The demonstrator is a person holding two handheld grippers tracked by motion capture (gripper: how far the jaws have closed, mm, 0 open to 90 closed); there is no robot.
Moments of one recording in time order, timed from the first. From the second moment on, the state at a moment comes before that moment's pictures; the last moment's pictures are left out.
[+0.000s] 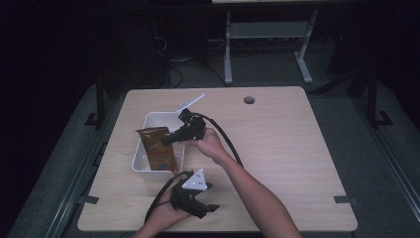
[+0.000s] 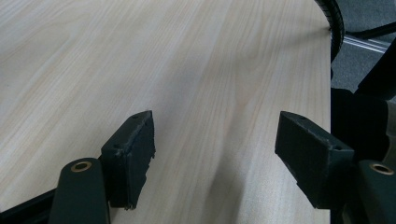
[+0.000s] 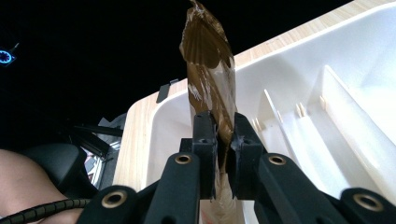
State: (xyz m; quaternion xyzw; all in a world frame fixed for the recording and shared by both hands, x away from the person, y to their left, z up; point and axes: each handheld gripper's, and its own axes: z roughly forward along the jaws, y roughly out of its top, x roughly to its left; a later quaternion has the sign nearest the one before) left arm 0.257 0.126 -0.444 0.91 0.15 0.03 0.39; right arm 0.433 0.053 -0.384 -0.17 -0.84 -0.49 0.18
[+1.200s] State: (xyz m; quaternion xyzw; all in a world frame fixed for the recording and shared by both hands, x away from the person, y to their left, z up) left arm 0.259 0.127 -0.443 0.91 0.15 0.03 0.39; right arm 0.430 0.025 -0.378 -0.18 -0.84 -0.48 0.17
